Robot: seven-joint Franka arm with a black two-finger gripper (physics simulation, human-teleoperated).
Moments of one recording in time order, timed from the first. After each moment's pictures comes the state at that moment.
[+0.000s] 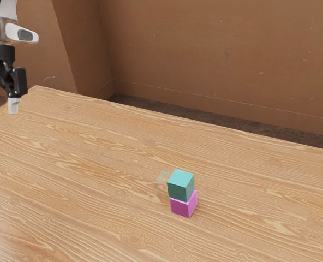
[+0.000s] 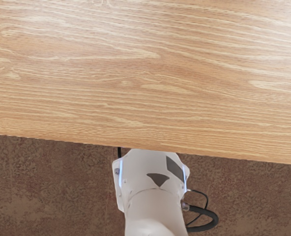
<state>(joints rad) 0.10 -0.20 0.08 -1.64 0.02 0.98 0.05</state>
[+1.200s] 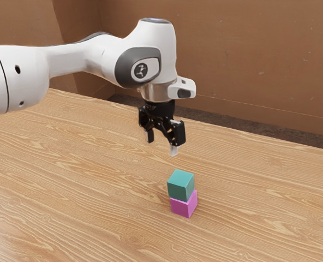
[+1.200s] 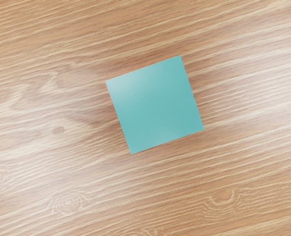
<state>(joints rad) -0.52 0.21 0.18 -1.62 -0.07 1.73 -0.04</state>
